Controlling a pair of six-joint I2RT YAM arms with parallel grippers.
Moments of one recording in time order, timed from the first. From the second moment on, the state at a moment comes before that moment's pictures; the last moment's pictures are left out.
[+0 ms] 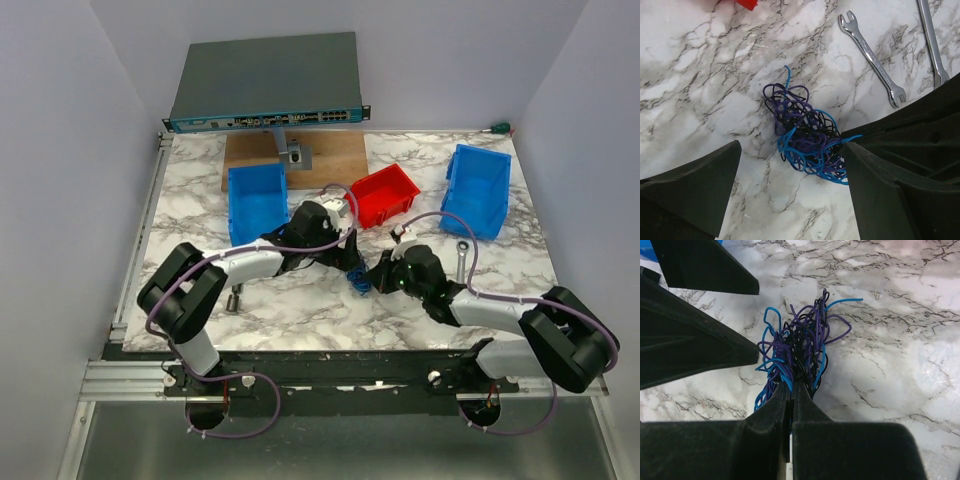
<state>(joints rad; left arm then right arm) -0.70 1.64 0.88 0.13 0.30 -0.40 0.67 1.30 0.34 0.48 -0.07 0.45</state>
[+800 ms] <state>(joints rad) -0.74 1.73 0.98 -0.03 0.27 -0.34 0.67 1.30 0.38 0.41 0.08 0.50</state>
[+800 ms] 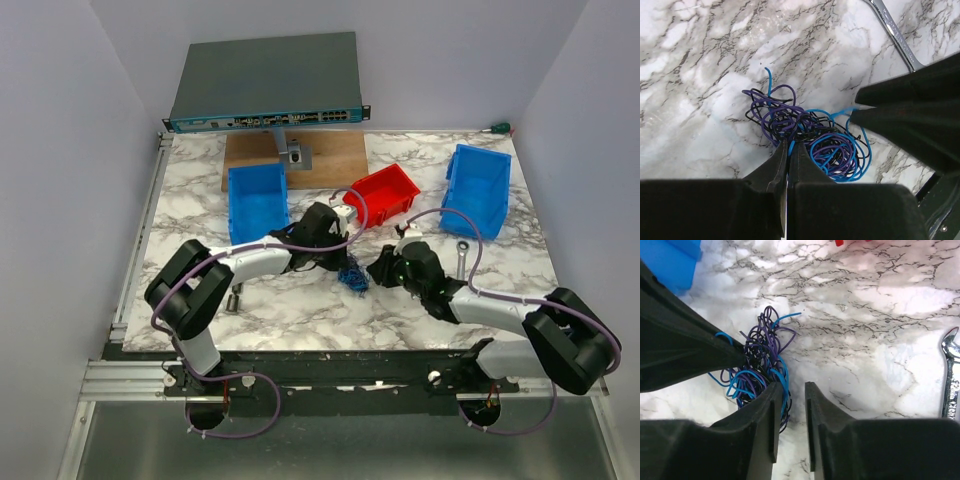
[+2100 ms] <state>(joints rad) -0.69 1.24 0.56 0.29 0.07 -0.38 0.68 1.15 0.34 0.43 0.21 0.60</state>
